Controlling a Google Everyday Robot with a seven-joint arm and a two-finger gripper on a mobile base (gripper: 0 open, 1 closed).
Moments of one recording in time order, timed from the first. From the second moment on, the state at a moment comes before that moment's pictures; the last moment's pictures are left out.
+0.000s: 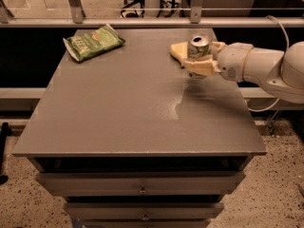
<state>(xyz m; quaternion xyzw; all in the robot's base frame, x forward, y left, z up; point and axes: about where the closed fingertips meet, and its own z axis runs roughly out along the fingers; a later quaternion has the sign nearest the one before) 0.644 -0.143 0.916 -0.38 0.67 0.20 0.60</state>
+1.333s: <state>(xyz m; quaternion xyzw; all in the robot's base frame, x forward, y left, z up) 0.707 -0.207 0.895 -0.28 0.70 0.21 0.62</state>
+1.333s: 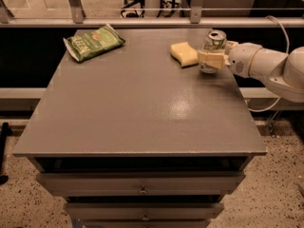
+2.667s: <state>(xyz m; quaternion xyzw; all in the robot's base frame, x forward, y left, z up) 0.709 -0.208 0.884 -0.30 0.67 0.23 0.64</state>
